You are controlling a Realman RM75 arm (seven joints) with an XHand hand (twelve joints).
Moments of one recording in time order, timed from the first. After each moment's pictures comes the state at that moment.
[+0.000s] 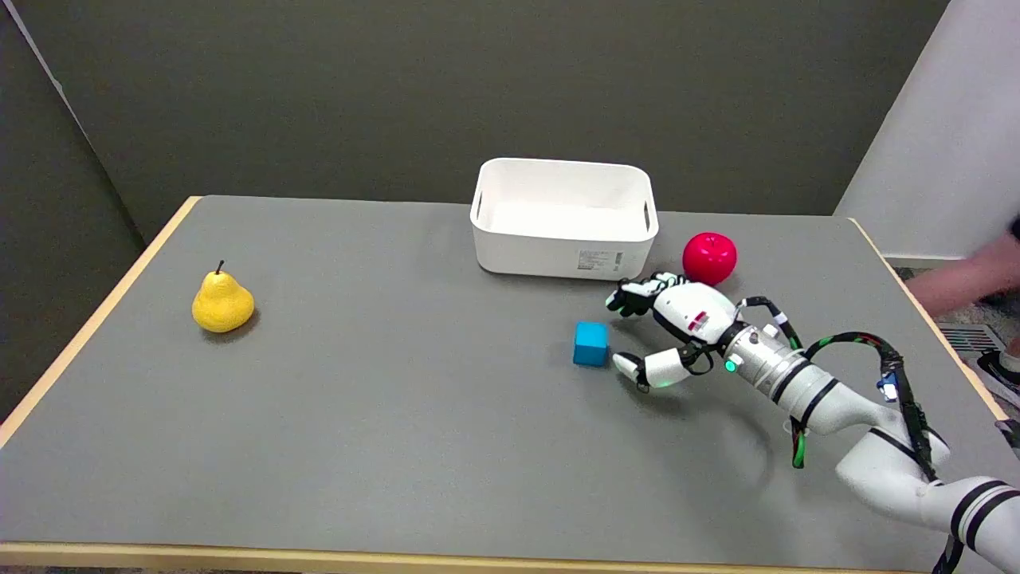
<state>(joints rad) -0.08 -0.90 -1.72 1.21 -0.02 0.49 0.87</state>
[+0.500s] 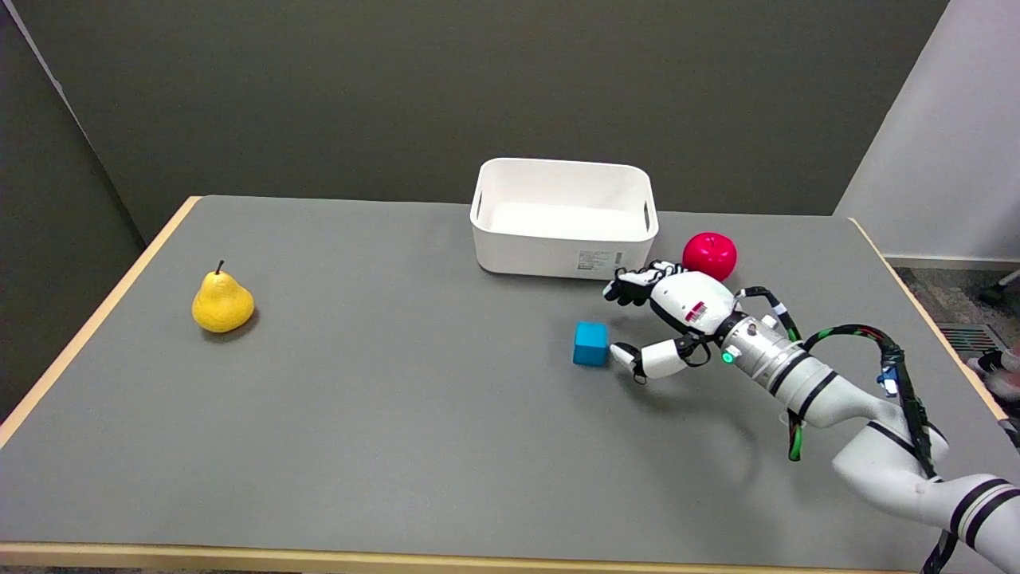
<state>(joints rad) -0.09 -0.91 -1.70 1.28 -0.02 0.46 0.84</state>
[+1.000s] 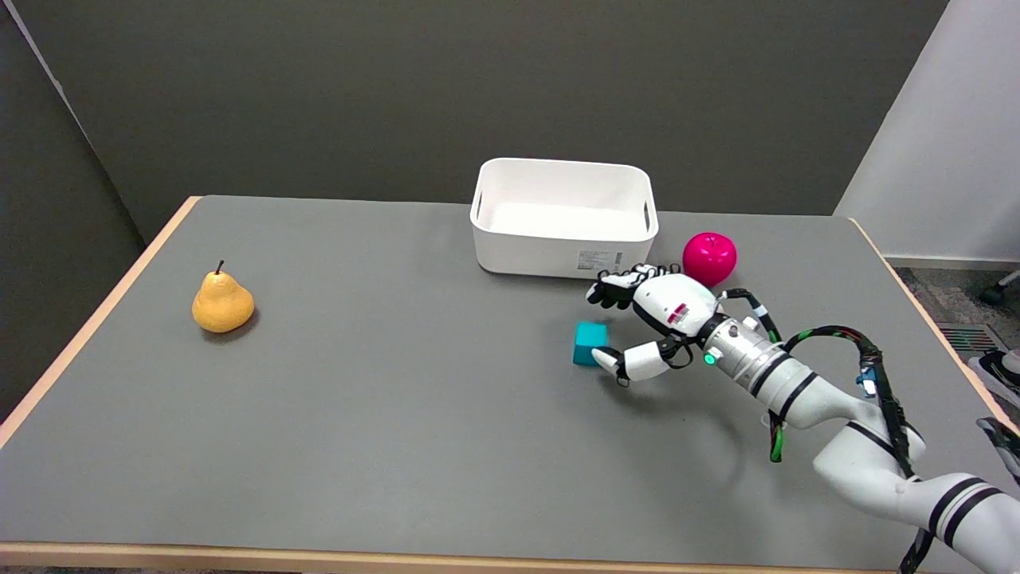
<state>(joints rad) -0.06 -0.94 -1.74 1.28 -0.02 0.44 0.83</state>
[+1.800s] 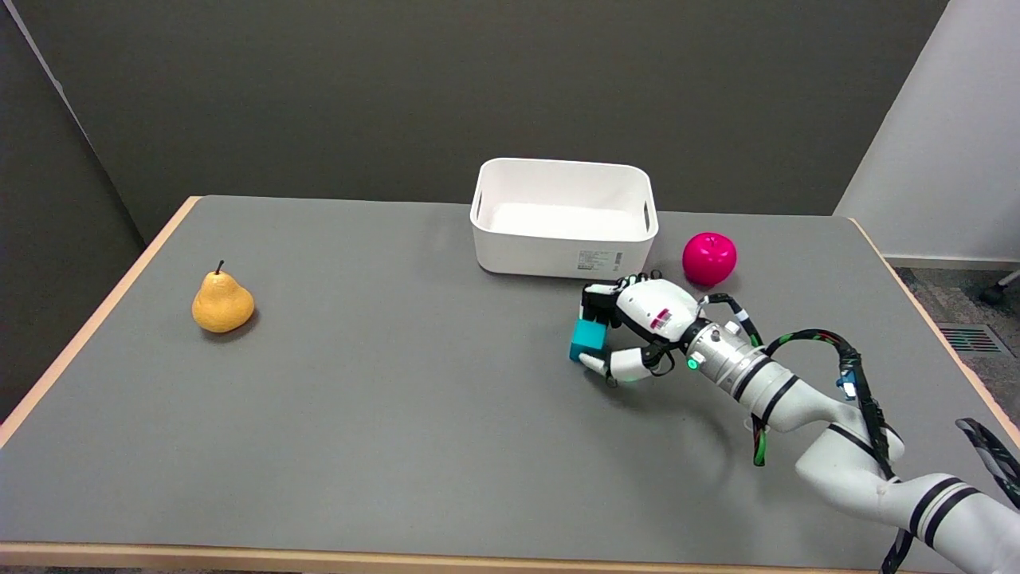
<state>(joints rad) -0.03 -0.97 -1.78 1.27 -0.02 0.43 0.82</state>
